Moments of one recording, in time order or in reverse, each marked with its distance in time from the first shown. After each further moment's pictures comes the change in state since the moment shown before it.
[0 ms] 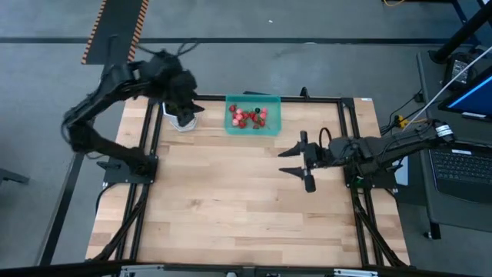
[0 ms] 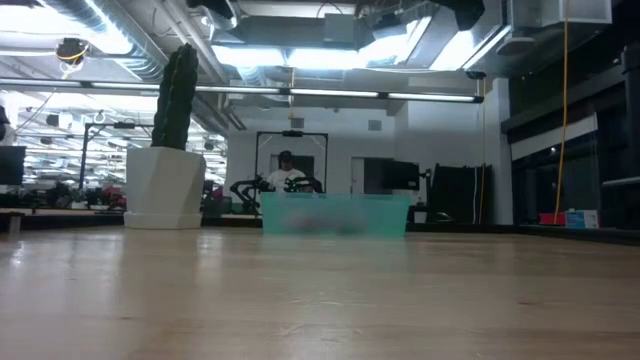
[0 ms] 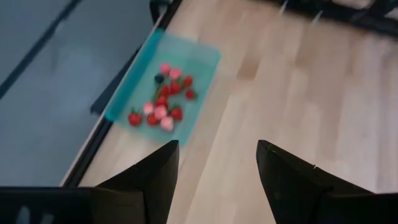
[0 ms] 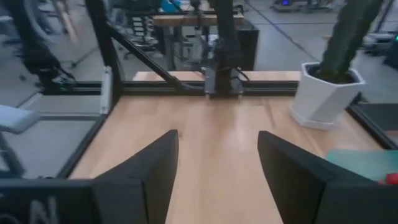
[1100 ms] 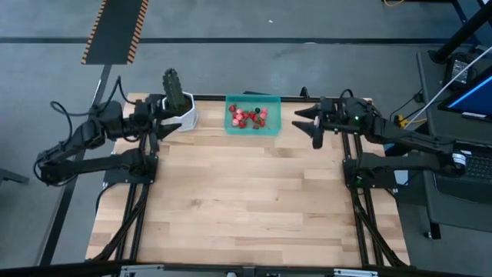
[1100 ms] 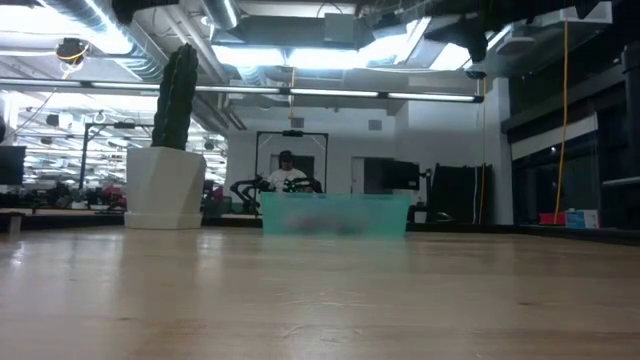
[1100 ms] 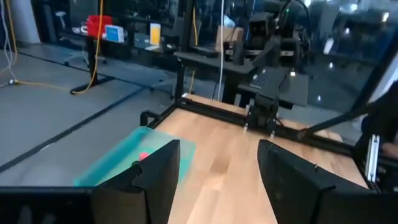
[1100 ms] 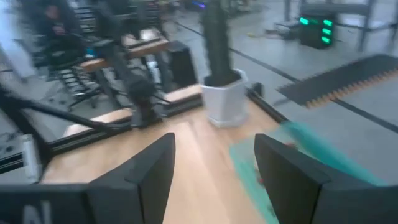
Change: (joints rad) left arm -0.086 -0.876 -0.979 0.809 -0.026 -0.198; right arm -0.569 -0.188 -0.001 -0.133 -0.308 0.132
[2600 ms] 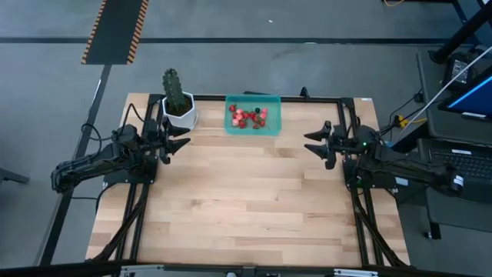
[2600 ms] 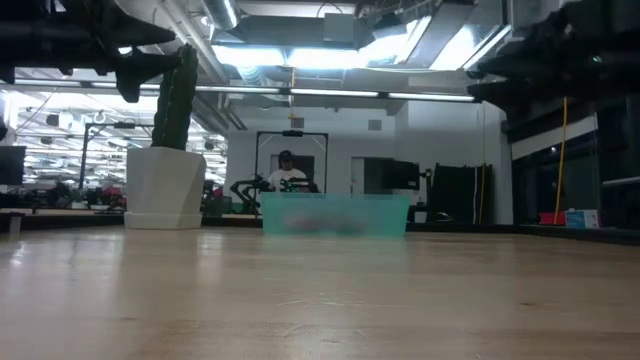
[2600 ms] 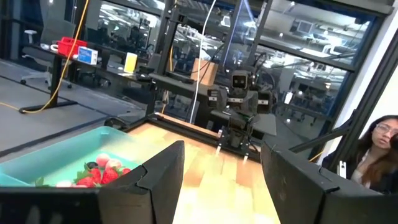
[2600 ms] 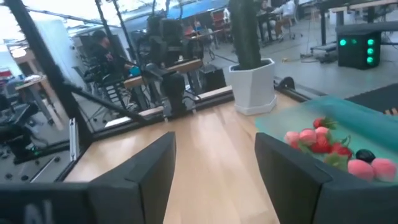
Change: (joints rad) left arm 0.000 -0.342 -0.654 0.564 0.087 -0.183; right arm -0.063 -0.444 -0.621 0.351 -0.175 0.065
